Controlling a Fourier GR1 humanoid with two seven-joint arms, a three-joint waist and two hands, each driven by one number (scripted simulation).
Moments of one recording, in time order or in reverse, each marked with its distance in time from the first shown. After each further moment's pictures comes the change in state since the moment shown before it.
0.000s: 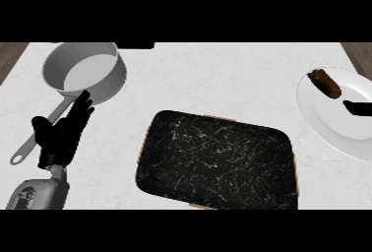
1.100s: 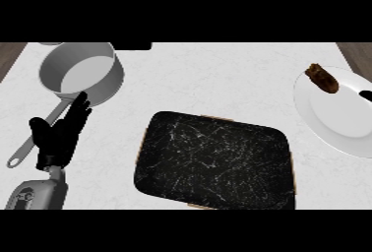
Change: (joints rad) left arm 0.006 -0.007 0.024 0.008 -0.011 -0.010 -0.008; right arm 0.122 0.081 -0.180 -0.402 -0.586 0.263 -0.159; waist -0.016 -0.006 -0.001
